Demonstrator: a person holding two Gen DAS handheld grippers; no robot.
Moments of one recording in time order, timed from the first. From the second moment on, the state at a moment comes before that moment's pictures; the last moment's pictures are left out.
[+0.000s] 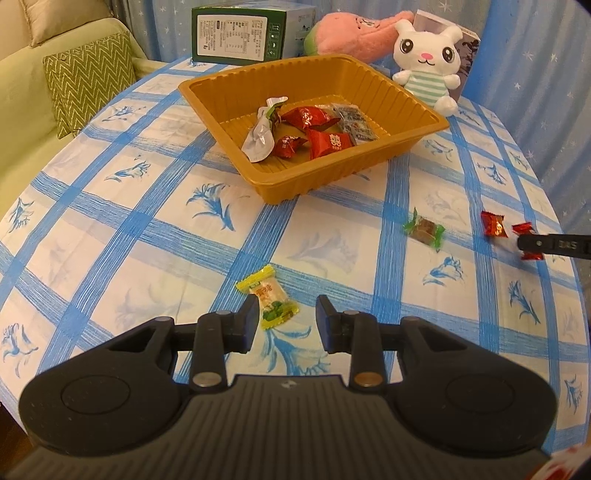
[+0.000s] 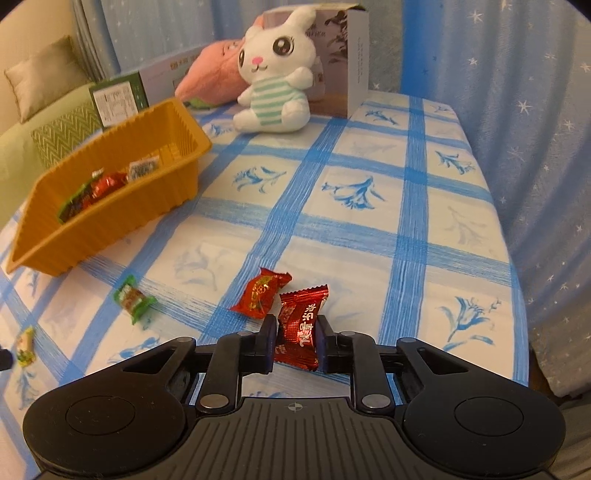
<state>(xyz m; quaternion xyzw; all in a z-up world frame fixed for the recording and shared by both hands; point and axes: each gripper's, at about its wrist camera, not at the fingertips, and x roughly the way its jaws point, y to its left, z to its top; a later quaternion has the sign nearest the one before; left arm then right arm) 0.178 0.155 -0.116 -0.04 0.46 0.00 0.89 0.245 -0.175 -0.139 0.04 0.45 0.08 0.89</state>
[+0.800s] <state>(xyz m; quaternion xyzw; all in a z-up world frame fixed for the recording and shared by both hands) 0.210 0.152 -0.143 -0.02 0.49 0.03 0.87 0.225 -0.190 -0.122 0.06 0.44 0.09 0.89</state>
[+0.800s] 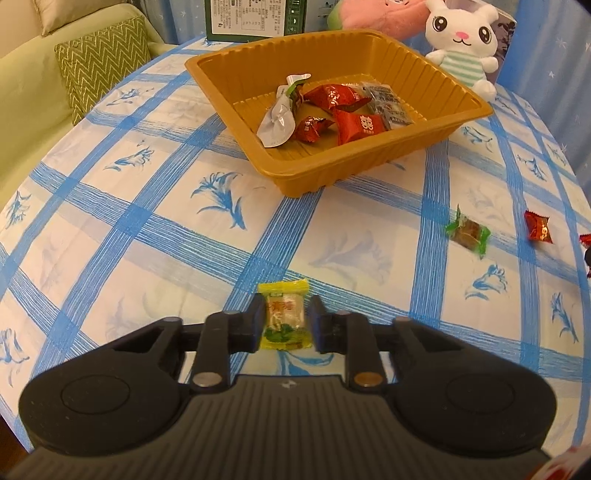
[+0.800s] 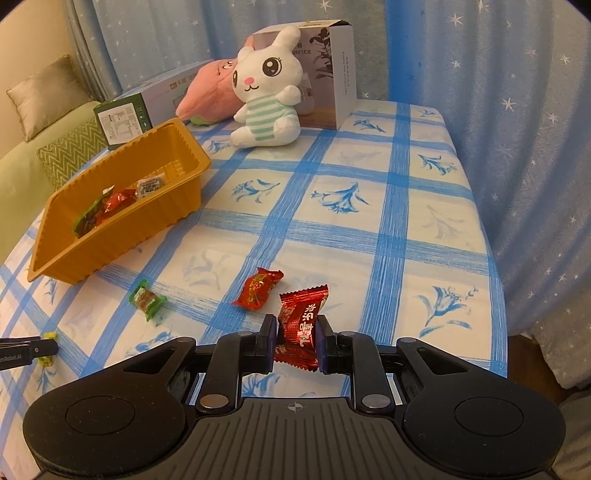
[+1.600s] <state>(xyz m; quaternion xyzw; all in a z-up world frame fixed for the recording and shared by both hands) 0.181 0.153 -0.087 -0.03 0.45 -0.01 0.89 0.222 -0.171 -0.096 0.08 0.43 0.15 0.89</state>
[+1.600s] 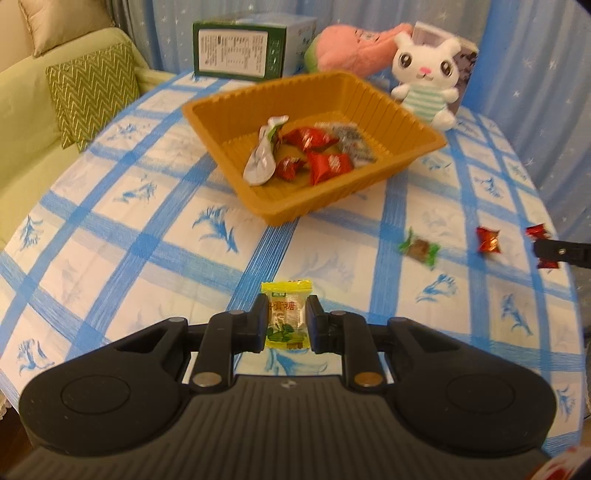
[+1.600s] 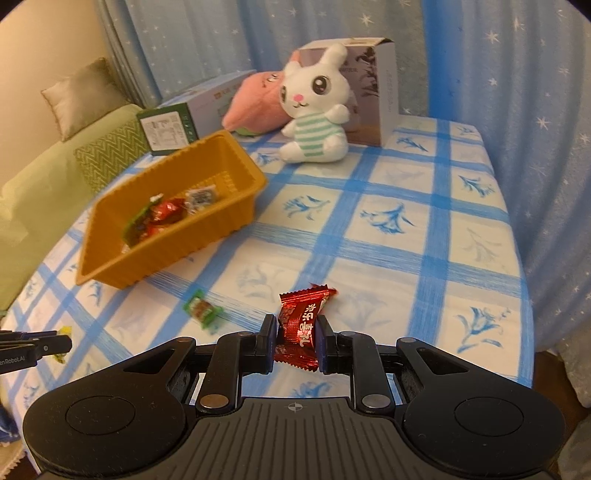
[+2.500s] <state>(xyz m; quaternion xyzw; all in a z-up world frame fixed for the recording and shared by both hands) 0.252 0.171 -0.036 0.00 0.39 -0.01 0.92 0.285 -0.092 -0.048 0.06 0.37 0.25 0.89</state>
